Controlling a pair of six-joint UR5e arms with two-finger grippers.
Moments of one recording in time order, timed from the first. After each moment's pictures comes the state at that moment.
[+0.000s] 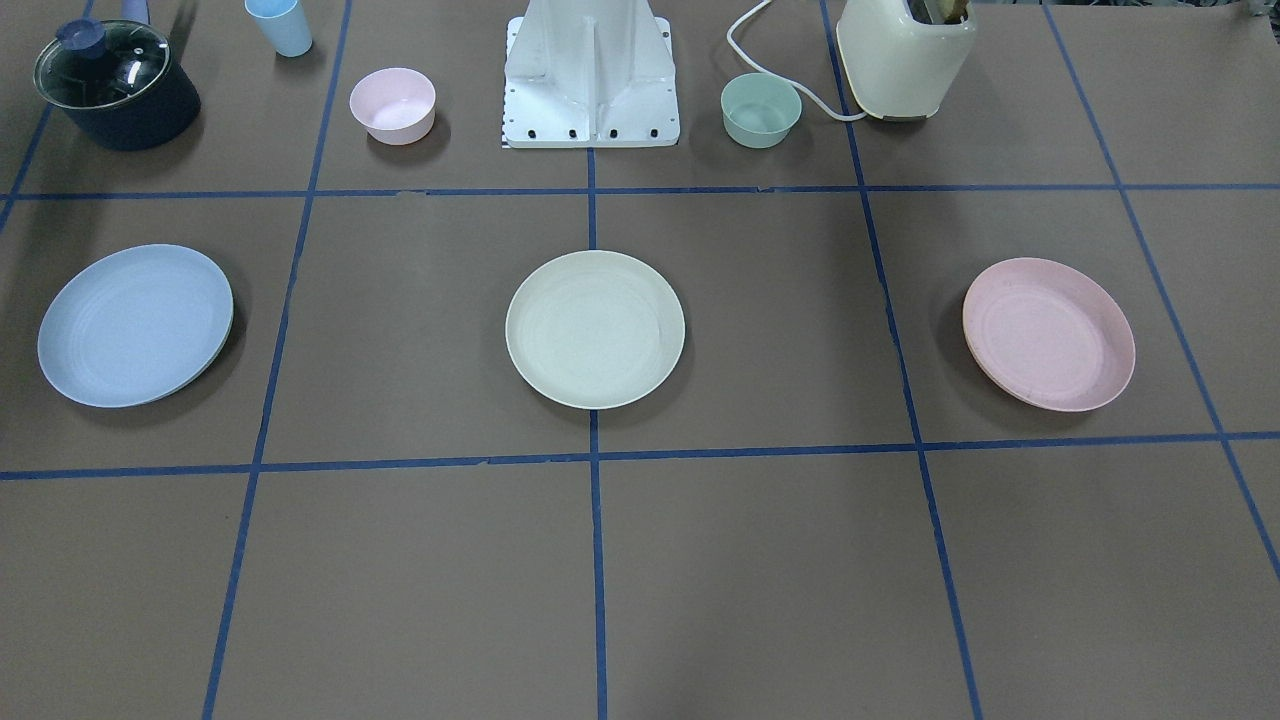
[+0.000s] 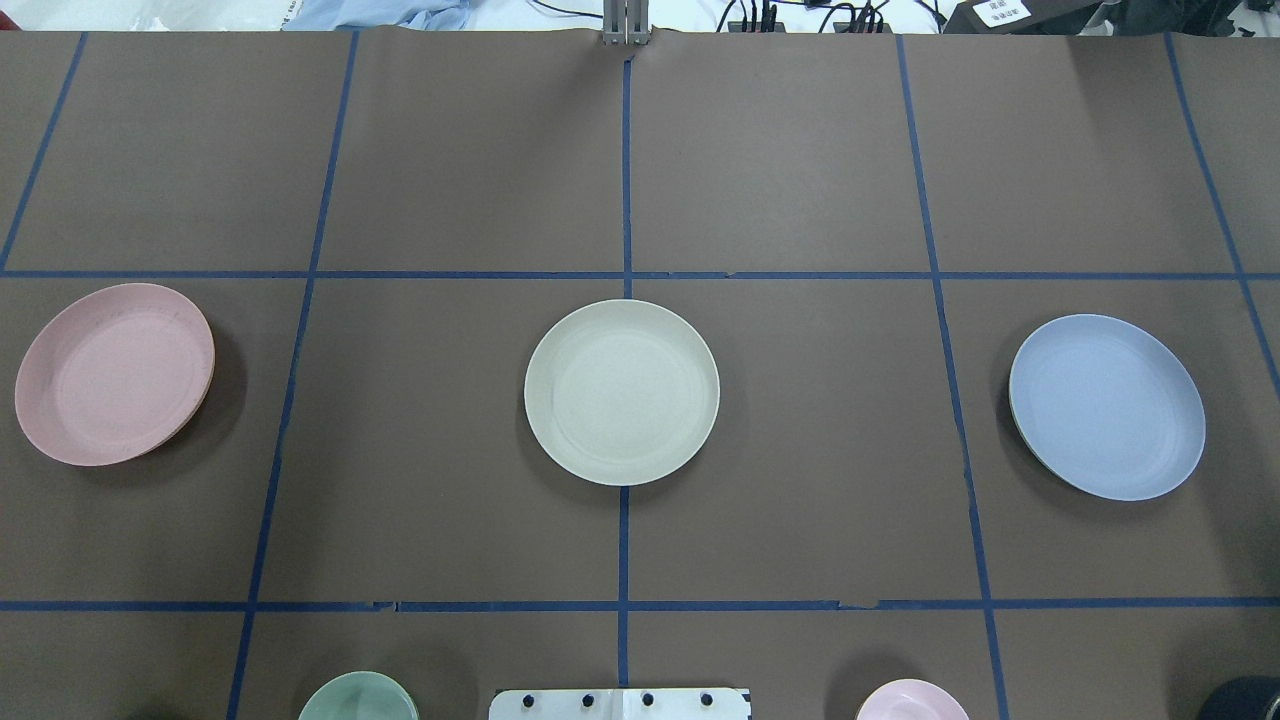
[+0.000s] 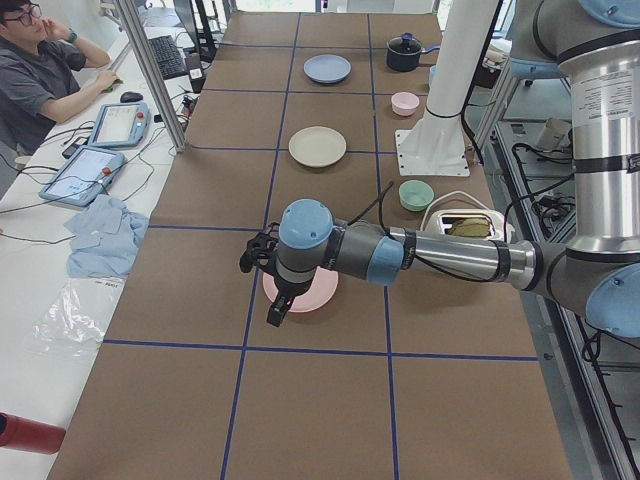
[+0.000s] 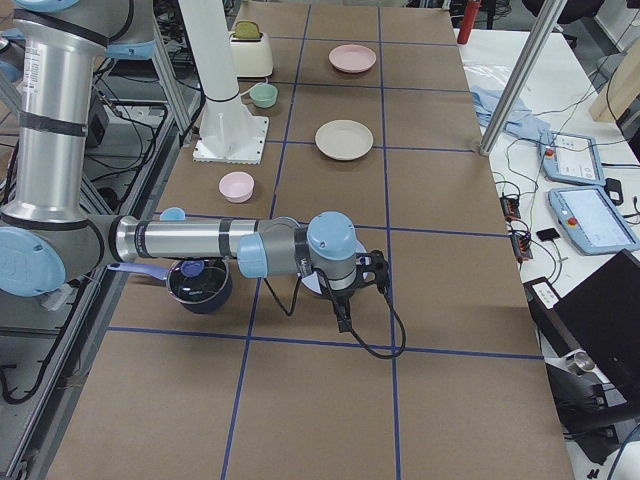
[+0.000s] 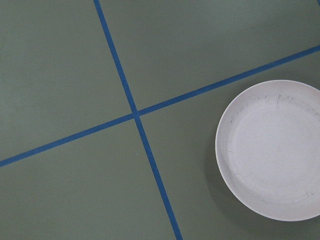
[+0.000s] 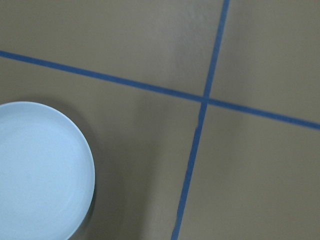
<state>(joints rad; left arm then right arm) -1.58 -1.41 -1.85 -1.78 -2.37 0.19 1.56 -1.75 1.81 -1.37 2.37 -0.07</state>
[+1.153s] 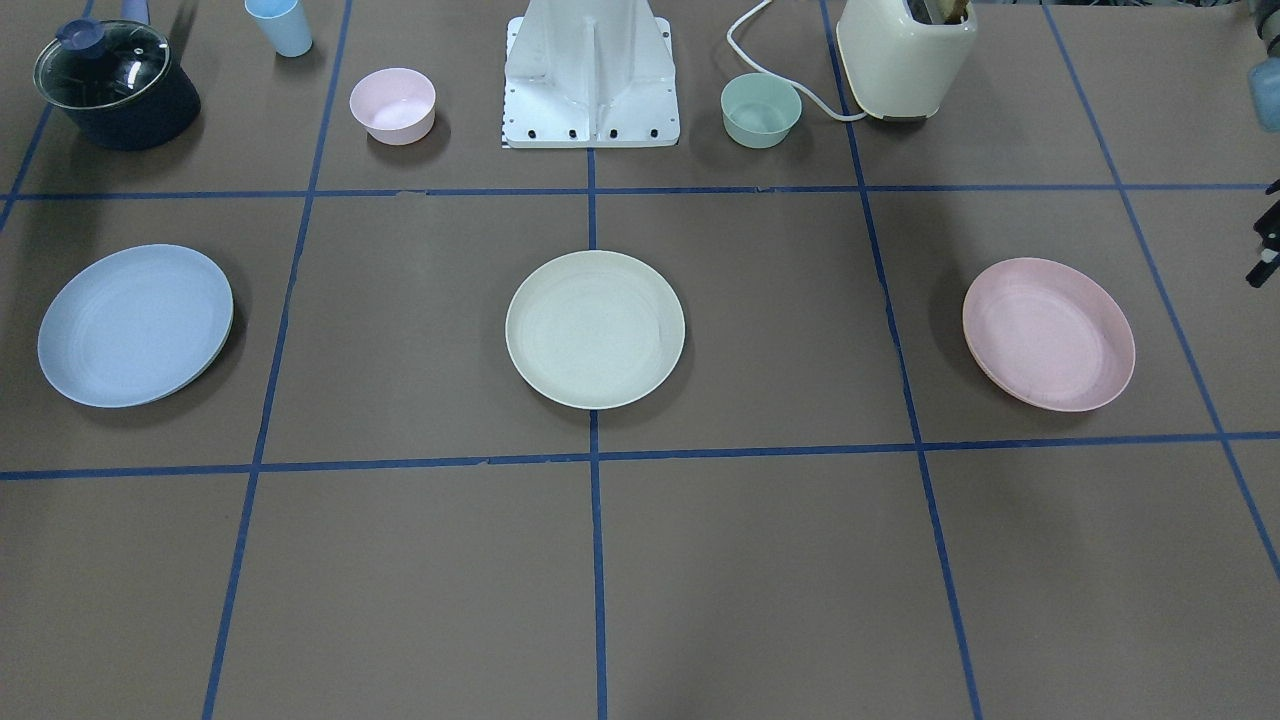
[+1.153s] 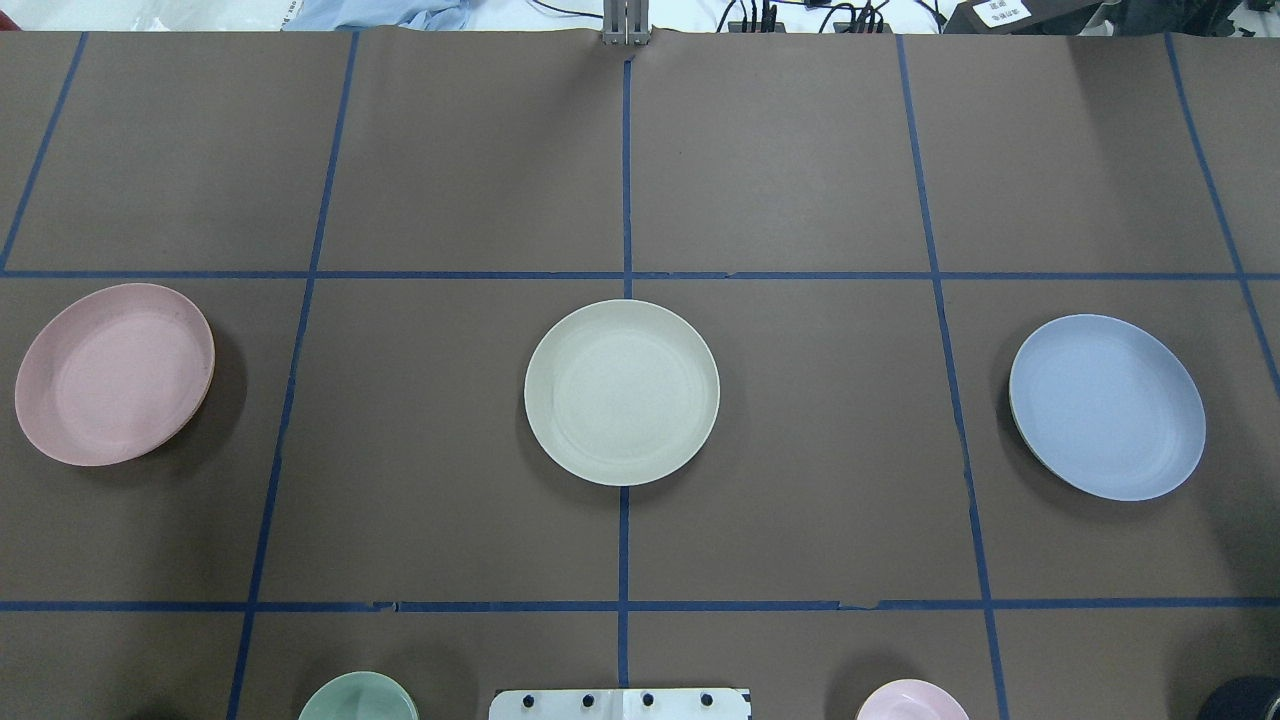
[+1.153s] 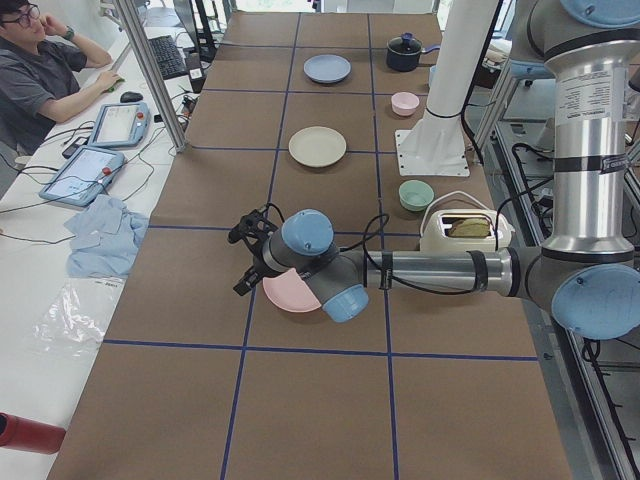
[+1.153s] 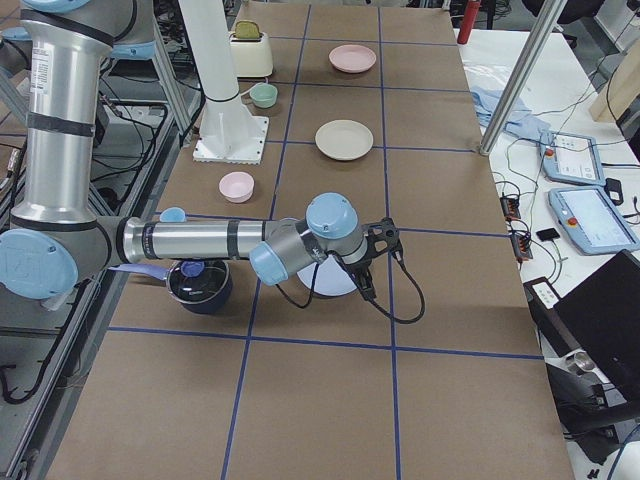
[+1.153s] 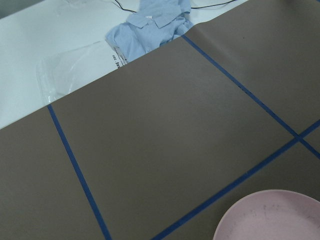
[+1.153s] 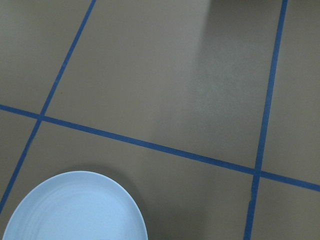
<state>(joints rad) -1.37 -1.45 -1.60 -2.59 -2.29 -0.33 1.48 -1.73 1.77 -1.01 2.41 0.27</state>
